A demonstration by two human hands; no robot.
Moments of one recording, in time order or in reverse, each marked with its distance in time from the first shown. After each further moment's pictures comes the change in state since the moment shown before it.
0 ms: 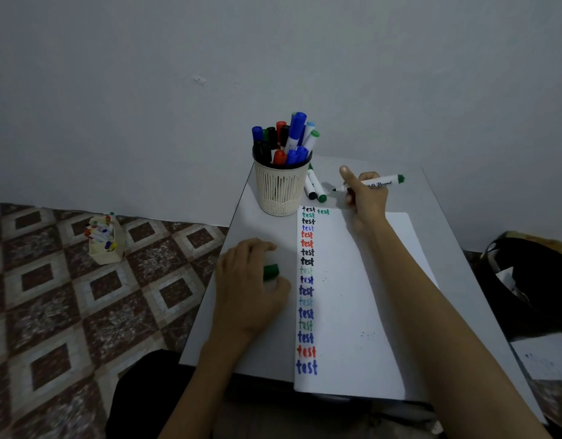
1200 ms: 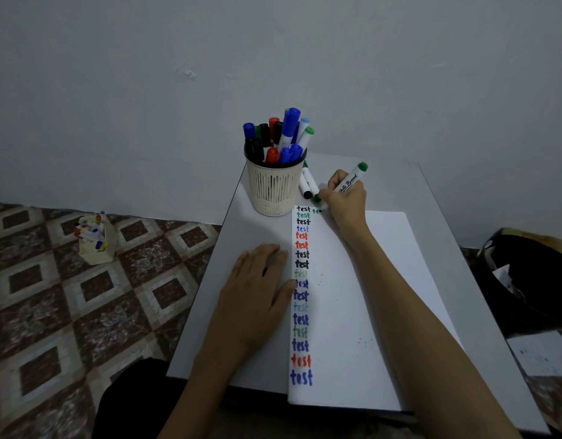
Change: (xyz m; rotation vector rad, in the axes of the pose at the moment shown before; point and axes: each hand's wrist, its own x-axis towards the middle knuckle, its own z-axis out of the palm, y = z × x) left_hand -0.001 0.003 0.007 0.098 -0.213 0.173; right_hand -0.002 0.017 0.010 -0.559 -0.128 -0.229
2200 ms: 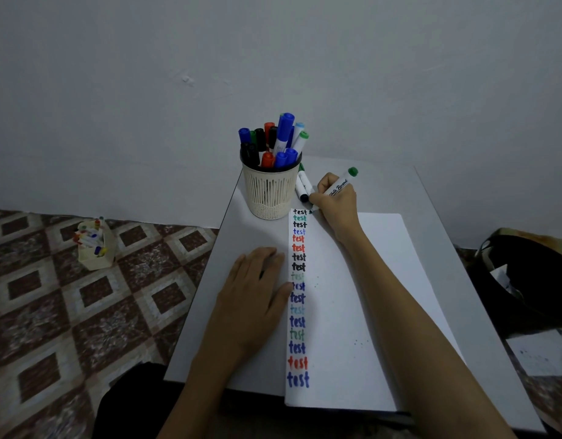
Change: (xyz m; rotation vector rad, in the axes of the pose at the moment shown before) left_hand 0.000 0.002 -0.002 0.011 -0.035 -0.018; right_hand 0.005 0.007 0.002 -0.034 -0.101 -0.057
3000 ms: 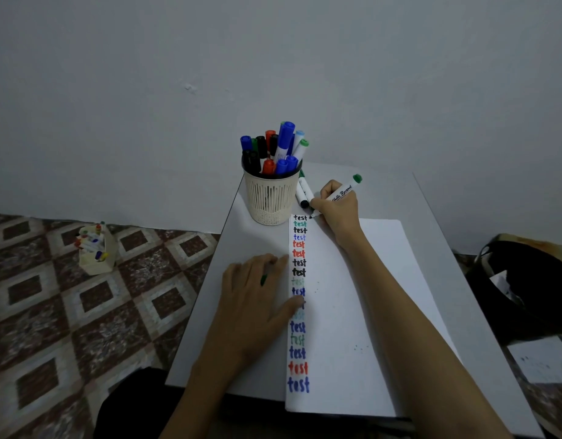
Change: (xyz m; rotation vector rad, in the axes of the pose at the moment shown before) left_hand -0.001 0.003 -0.004 0.072 -0.009 0.009; right_hand 0.002 -0.001 -0.001 0.073 0.033 0.115
